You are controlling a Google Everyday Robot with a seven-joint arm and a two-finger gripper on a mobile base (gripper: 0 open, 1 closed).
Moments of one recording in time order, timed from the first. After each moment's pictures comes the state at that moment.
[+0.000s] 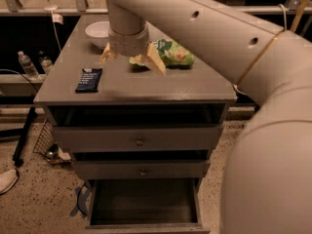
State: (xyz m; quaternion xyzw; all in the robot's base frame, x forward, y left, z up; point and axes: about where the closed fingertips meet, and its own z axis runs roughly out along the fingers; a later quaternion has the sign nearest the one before) arm 0.629 0.066 0.882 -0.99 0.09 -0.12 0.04
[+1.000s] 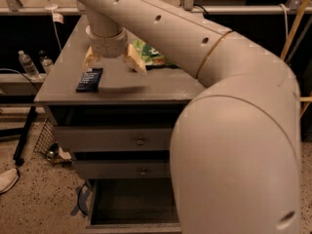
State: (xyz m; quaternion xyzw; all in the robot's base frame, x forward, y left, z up) arm 0.654 0.116 0.860 -0.99 0.01 -0.10 0.03
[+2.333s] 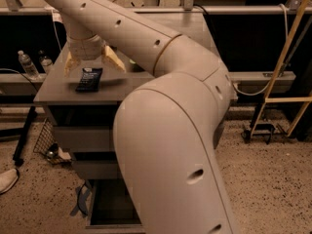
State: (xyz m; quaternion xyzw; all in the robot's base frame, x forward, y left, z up) arm 0.672 0.183 0.836 -1.00 -0.06 -0.07 0.01
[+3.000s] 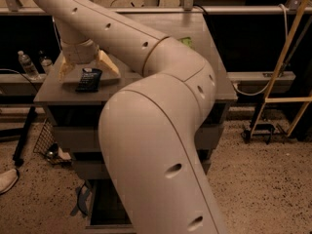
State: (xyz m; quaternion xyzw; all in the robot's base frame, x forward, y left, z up) arm 0.670 0.205 0.821 -1.00 -0.07 -0.05 0.01
